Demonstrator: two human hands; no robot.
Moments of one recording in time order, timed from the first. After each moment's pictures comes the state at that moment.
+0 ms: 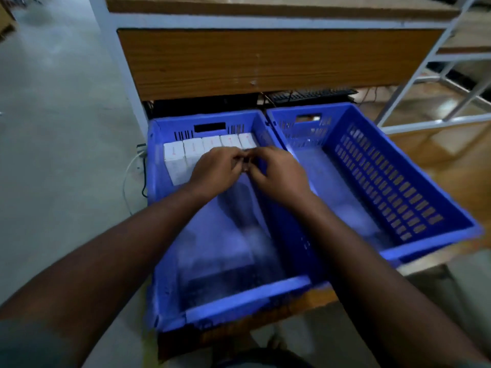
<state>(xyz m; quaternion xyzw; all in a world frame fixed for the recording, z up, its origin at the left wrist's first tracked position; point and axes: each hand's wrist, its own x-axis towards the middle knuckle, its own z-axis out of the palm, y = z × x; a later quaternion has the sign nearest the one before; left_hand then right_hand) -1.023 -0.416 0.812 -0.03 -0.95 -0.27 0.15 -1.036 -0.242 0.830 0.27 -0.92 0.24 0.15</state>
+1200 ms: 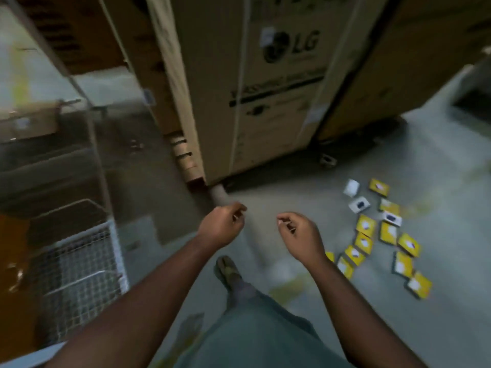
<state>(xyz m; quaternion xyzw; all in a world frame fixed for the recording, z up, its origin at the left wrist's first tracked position) -0.363 -0.167 0.650 -0.69 -0.62 -0.12 -0.35 -0.133 -0.197 0.633 -0.67 -0.64 0.29 0.27</state>
